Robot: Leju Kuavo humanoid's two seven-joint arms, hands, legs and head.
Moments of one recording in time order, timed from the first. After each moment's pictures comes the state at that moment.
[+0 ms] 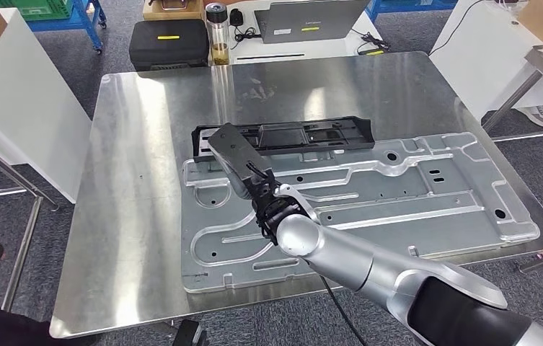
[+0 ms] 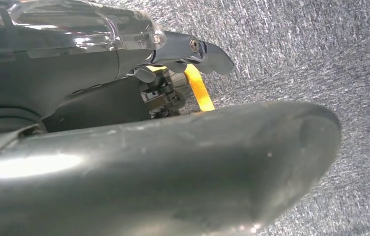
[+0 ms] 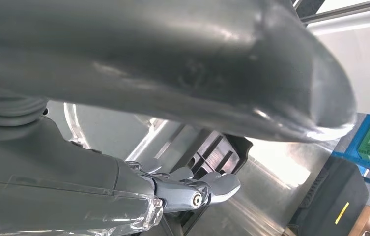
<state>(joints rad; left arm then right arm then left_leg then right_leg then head) -0.22 -0.13 -1.07 -0.22 0.81 0.17 -0.29 -0.84 -0.12 1.06 -1.27 -0.30 -0.54 0.37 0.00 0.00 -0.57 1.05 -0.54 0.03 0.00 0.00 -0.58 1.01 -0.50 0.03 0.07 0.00</state>
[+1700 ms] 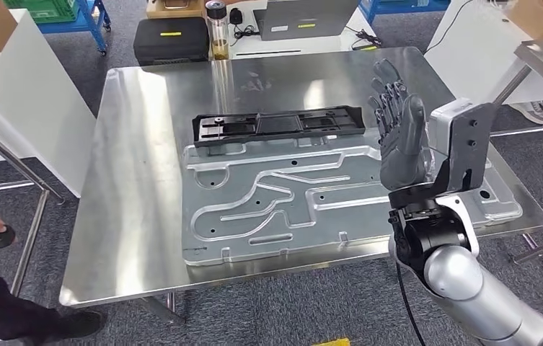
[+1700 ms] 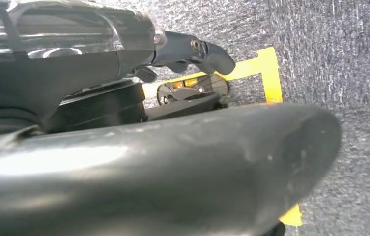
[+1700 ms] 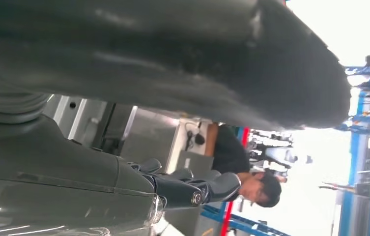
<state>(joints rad) -0.14 -0.06 -1.04 -0.22 0.93 0.17 -0.20 -0.44 -0.53 0.53 -2.08 -0.10 -0.68 0.33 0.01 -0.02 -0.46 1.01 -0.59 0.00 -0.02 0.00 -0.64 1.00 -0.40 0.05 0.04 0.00</state>
